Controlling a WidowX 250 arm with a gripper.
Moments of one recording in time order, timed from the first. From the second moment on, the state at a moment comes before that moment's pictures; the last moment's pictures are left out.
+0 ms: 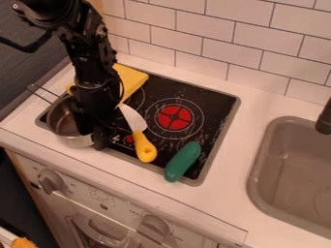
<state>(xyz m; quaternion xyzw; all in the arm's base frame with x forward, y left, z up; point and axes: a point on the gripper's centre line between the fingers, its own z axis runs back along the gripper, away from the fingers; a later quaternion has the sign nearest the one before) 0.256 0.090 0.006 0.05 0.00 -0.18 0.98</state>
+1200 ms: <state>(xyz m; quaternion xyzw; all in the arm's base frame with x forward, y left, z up) 0.329 -0.010 0.092 0.06 -0.09 -0.29 0.95</state>
